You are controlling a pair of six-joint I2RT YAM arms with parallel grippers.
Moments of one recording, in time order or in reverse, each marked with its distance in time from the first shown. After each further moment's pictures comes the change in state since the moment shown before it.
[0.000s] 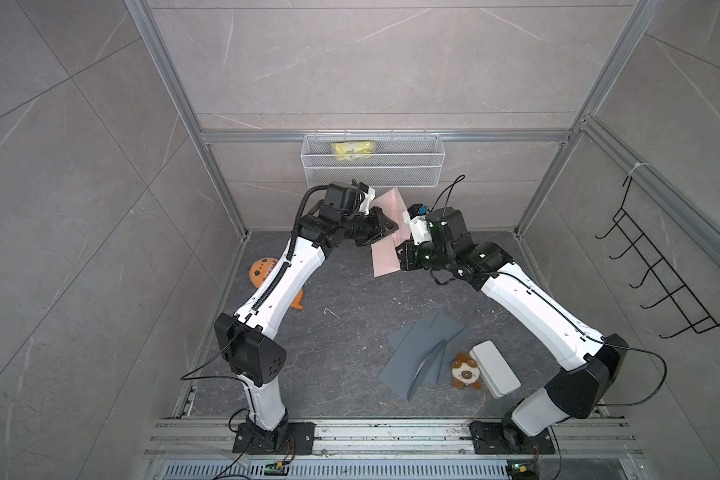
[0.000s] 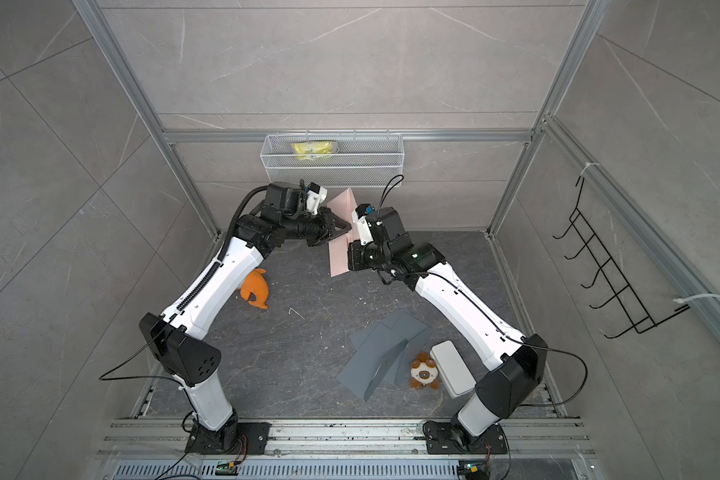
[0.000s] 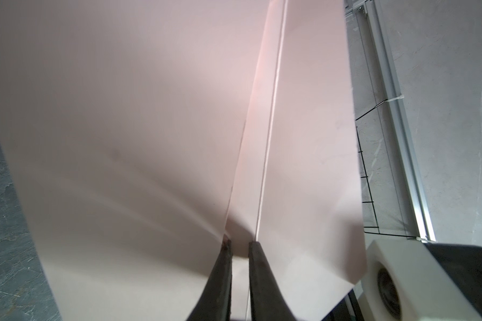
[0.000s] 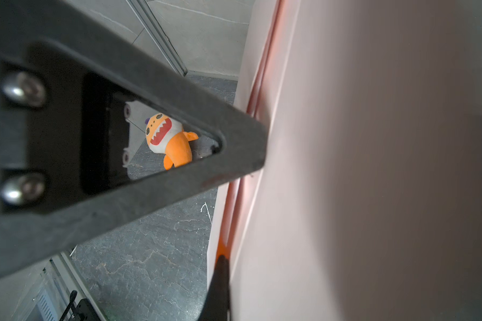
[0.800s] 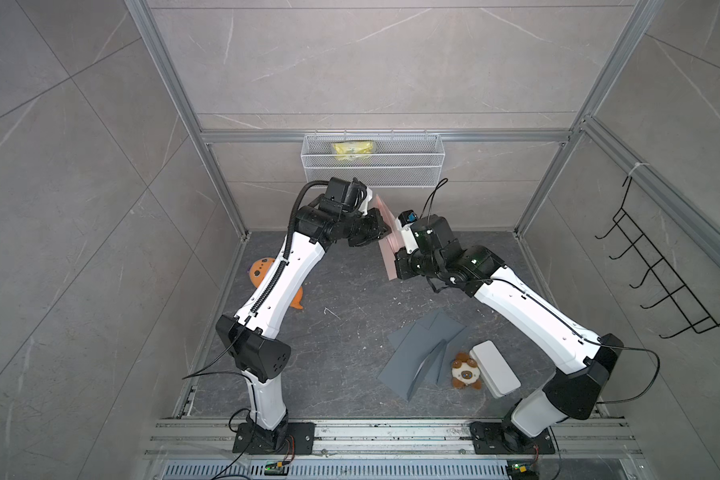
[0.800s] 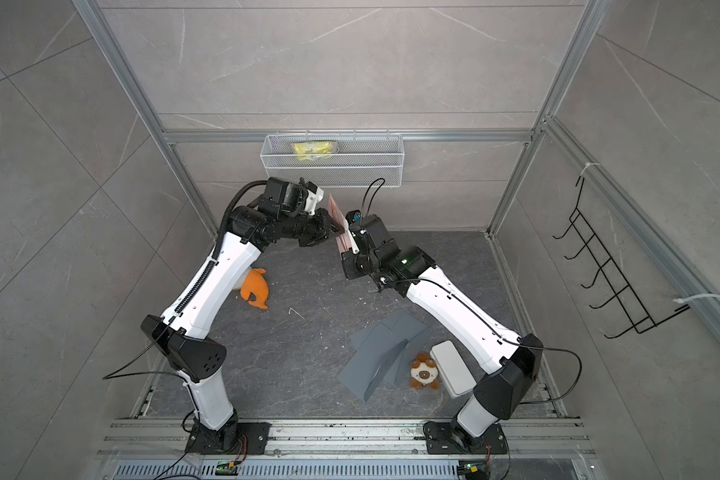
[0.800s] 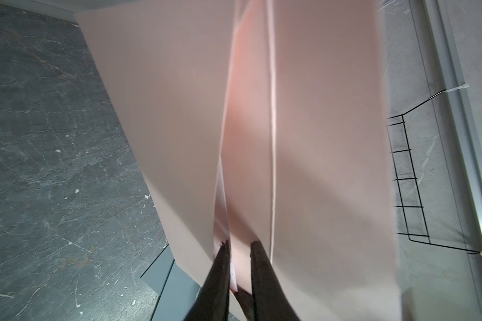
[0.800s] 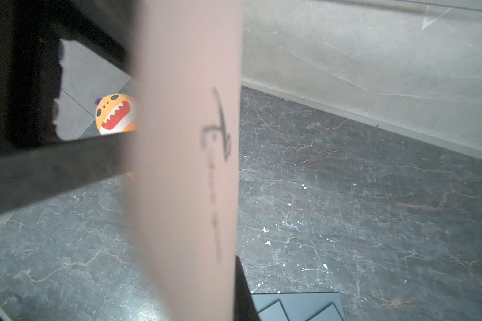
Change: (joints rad) left arm -0.010 0.035 0.183 -0.270 -0.156 0.094; right arm 0.121 0.011 0.041 -0.085 0.303 -0.109
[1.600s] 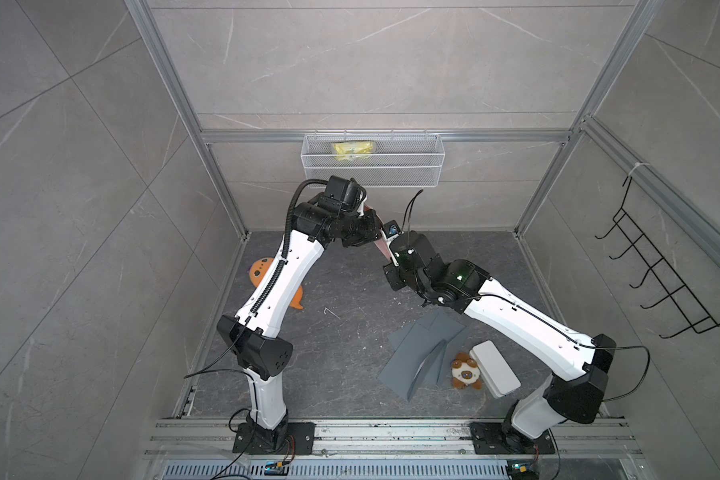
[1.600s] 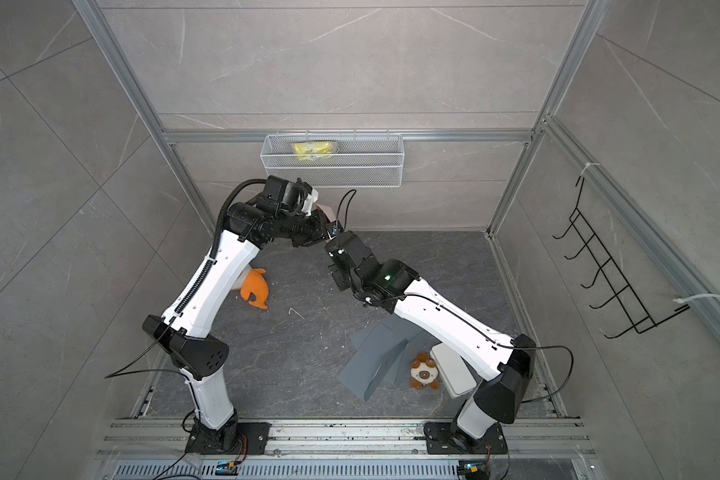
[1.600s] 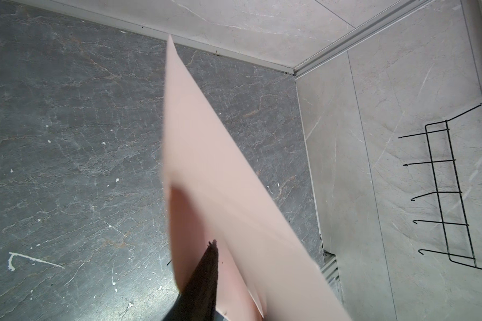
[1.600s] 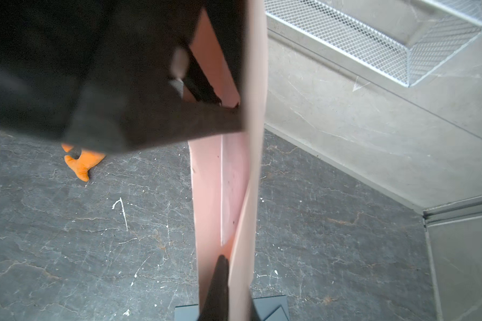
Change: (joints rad) left arm 0.001 0.021 0.060 -0.111 -0.093 0.026; right arm 0.165 0.000 -0.031 0.043 0.351 -0.135
